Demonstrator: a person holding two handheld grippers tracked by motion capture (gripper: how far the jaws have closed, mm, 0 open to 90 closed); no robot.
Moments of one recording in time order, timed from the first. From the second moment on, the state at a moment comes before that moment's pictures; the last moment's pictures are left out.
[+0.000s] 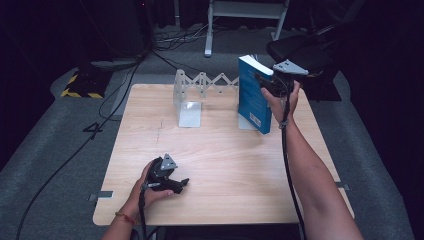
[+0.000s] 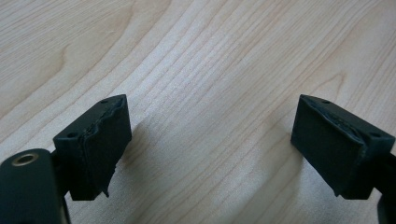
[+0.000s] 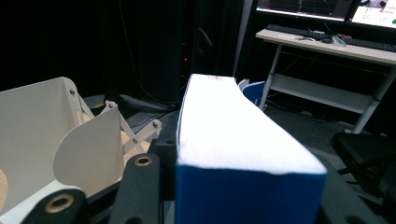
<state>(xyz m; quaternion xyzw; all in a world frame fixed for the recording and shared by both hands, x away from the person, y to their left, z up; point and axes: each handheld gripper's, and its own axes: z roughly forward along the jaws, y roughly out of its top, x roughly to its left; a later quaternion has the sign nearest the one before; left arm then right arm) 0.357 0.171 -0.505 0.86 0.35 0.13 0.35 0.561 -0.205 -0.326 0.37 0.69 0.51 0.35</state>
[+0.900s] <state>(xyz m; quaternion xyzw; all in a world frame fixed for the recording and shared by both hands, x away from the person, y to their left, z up) 0.356 0.171 -0.505 0.86 0.35 0.13 0.35 0.542 -0.234 -0.328 0.37 0.74 0.47 0.29</state>
